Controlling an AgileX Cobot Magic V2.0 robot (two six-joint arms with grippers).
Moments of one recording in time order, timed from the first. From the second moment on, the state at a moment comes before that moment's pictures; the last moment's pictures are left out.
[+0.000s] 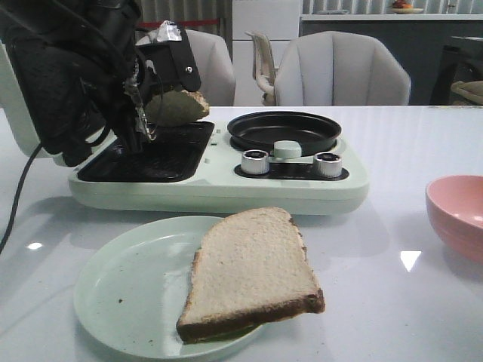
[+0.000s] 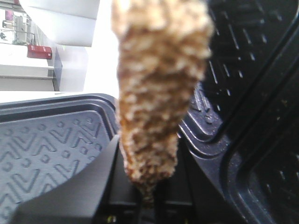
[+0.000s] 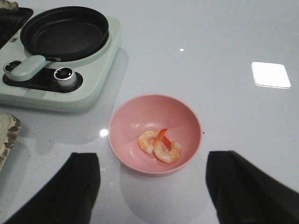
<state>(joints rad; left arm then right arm) -0.55 2.04 -1.36 1.61 0.64 -0.67 0.02 0.43 -0.49 0.03 0.58 -0.03</state>
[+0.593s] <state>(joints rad) -0.55 2.04 -1.36 1.61 0.67 -0.66 0.02 0.43 -0.49 0.03 0.58 -0.03</state>
